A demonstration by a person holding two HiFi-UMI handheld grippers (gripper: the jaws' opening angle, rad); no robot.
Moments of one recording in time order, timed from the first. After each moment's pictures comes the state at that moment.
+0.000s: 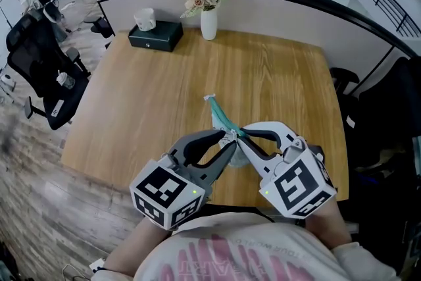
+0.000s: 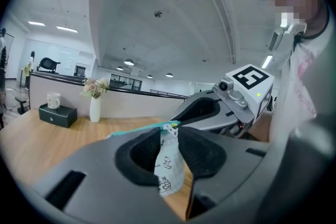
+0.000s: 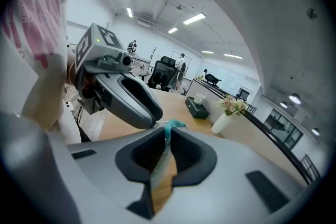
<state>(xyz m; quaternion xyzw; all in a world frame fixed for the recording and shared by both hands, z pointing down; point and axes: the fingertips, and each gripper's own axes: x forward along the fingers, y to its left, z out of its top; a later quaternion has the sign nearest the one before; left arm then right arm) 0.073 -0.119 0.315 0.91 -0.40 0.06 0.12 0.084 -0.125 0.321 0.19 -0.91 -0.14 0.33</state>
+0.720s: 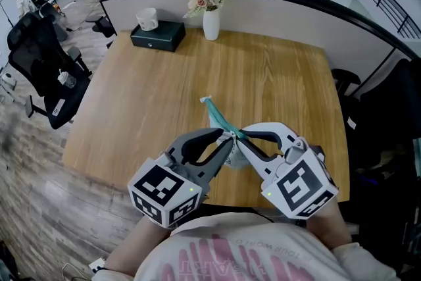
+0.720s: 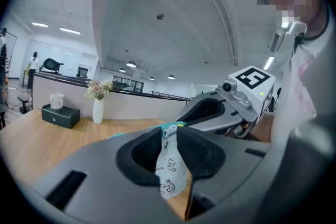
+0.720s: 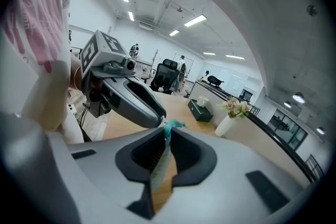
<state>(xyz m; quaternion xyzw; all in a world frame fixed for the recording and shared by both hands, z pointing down) 0.060 -0.123 0.316 0.90 -0.41 0.05 0.12 0.075 -0.121 0.320 0.17 -0.92 -0.14 0.32</state>
